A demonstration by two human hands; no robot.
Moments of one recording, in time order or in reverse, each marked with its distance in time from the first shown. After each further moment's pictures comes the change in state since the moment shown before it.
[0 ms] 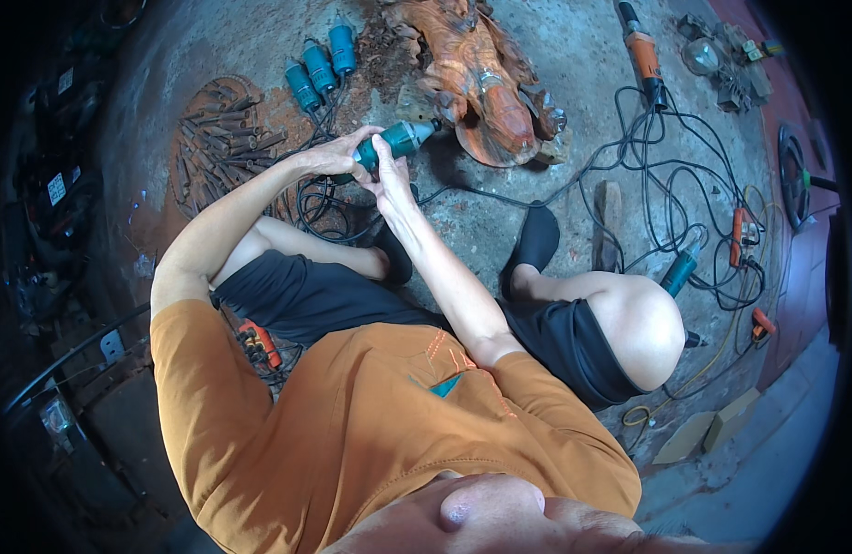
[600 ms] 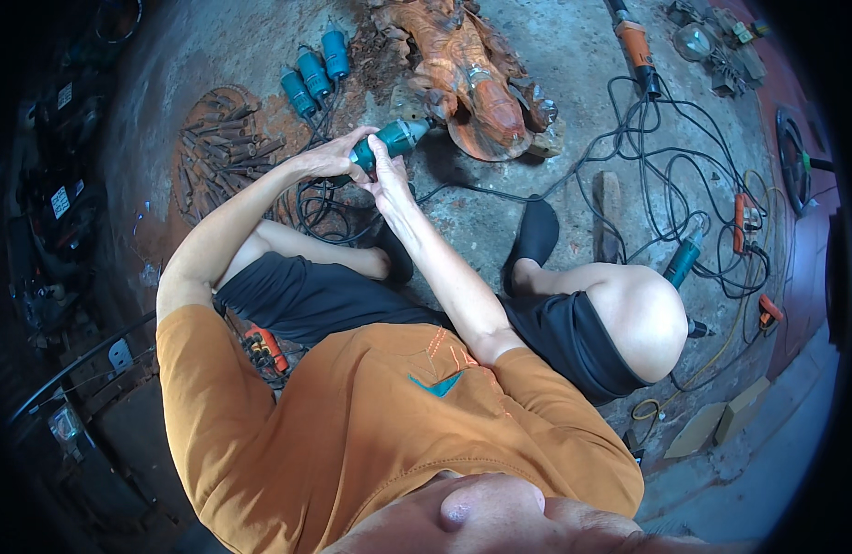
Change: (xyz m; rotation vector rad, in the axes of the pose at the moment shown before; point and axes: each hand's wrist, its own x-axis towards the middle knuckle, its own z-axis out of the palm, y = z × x) left_hand -0.002 0.013 0.002 0.095 0.037 0.010; right_hand 0.001 -0.003 -0.004 0.058 0.002 0.031
